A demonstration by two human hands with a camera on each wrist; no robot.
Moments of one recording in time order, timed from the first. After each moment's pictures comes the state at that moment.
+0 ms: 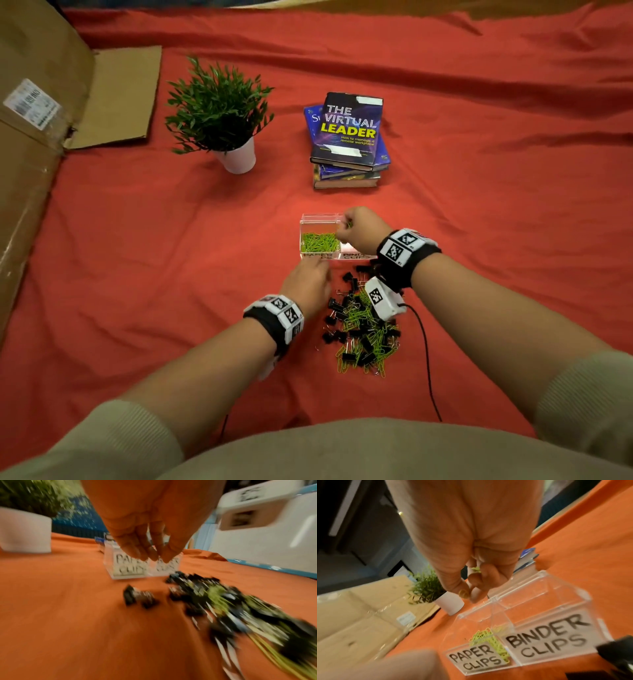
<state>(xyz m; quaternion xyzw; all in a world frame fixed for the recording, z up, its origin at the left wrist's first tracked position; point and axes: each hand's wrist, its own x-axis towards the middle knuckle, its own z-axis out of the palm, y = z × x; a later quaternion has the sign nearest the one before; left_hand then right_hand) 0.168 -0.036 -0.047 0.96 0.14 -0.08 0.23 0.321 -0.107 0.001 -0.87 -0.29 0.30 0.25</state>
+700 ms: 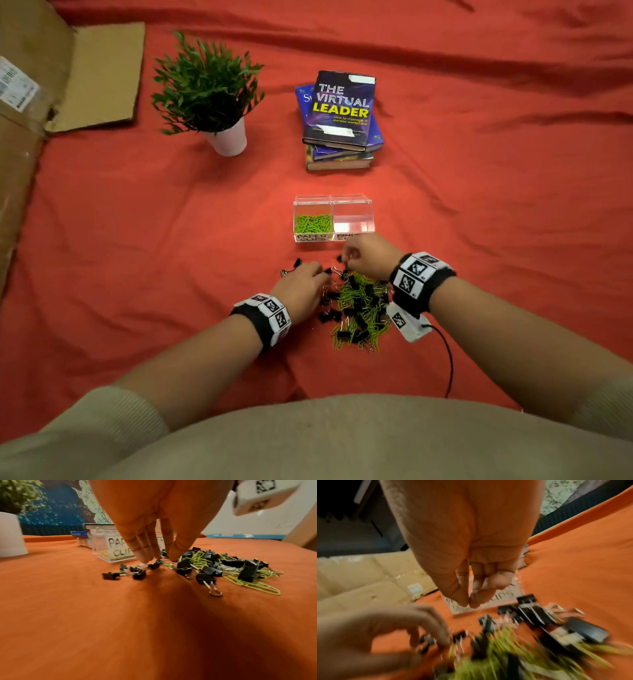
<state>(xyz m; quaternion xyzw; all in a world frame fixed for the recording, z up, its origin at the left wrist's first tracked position) 0.131 -0.042 -0.073 0.97 0.02 -0.10 0.20 0.279 -0.168 -0.018 -0.84 -0.40 0.33 0.14</state>
